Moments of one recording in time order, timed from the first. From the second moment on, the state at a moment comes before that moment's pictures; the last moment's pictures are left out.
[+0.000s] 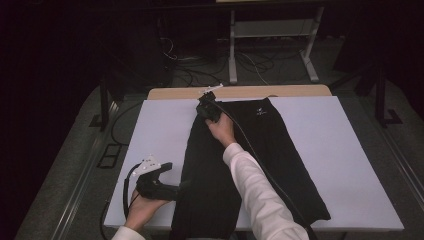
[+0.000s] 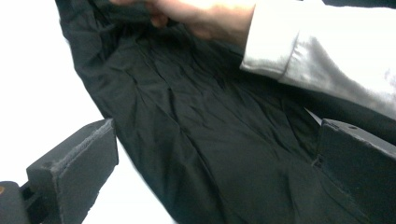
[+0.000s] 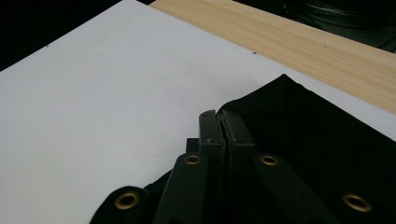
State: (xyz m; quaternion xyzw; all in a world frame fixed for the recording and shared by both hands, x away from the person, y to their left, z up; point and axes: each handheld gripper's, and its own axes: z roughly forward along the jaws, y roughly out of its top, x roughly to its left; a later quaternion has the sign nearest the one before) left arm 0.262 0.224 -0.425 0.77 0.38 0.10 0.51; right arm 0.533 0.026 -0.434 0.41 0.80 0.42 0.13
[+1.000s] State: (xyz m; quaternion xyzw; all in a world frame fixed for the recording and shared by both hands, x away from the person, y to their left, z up) left arm 0.241 0.228 -0.429 0.82 0.35 0.02 0.45; right arm 0.515 0.006 -0.430 0.40 0.80 0.42 0.14
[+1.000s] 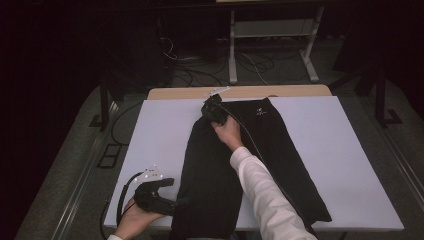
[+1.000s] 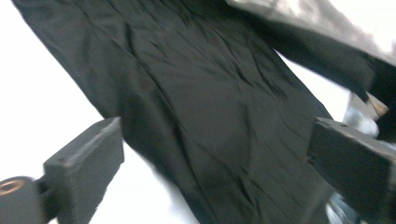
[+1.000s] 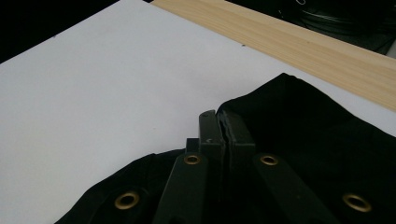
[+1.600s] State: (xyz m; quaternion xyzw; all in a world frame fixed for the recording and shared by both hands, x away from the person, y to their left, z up) left arm 0.232 0.230 -0.439 0.84 0.35 -0.03 0.41; right arm 0.510 0.008 -0.426 0.39 0.80 0.43 0.14
